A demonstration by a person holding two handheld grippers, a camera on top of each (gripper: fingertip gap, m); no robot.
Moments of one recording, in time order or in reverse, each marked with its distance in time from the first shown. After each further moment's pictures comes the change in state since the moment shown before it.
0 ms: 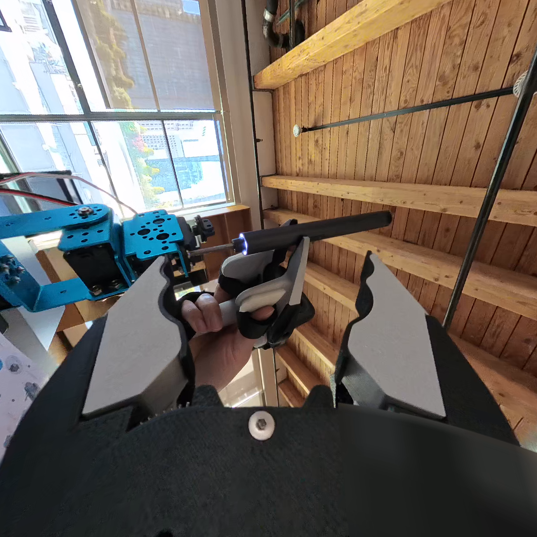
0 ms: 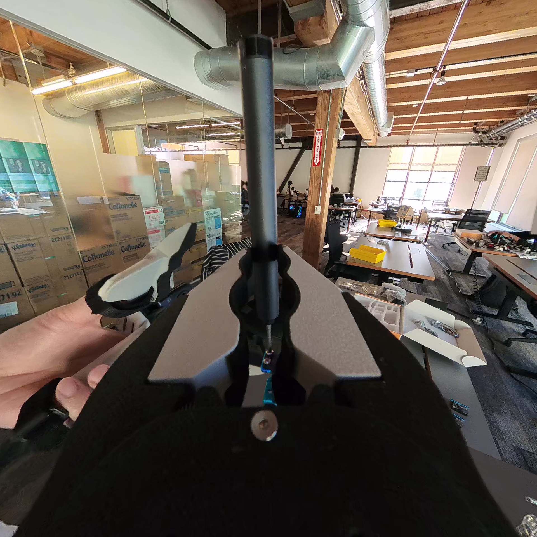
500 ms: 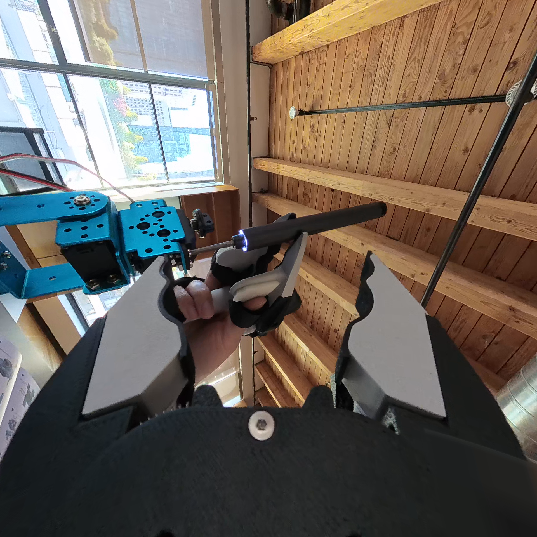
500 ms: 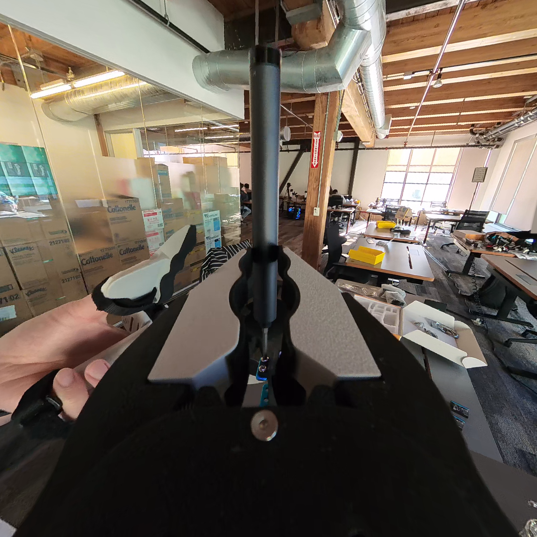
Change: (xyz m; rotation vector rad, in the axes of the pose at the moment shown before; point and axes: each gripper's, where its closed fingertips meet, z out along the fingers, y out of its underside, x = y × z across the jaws) left arm -0.001 -0.001 0.000 -0.071 0.018 -0.098; right arm 0.004 0.000 0.003 0.008 0.005 0.004
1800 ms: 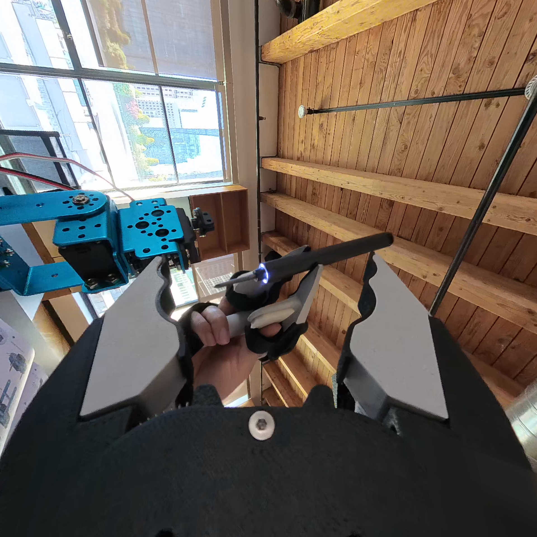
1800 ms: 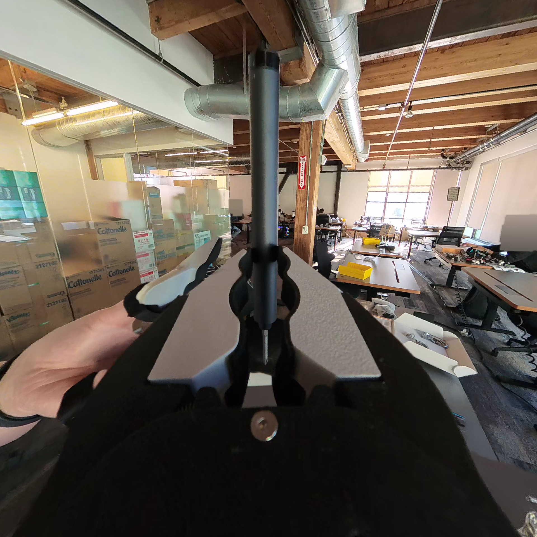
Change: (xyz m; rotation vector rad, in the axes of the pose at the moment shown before) left arm 0.000 0.003 0.004 -0.003 -0.036 0.014; right arm -0.017 -0.020 -0.024 0.082 0.053 -0.004
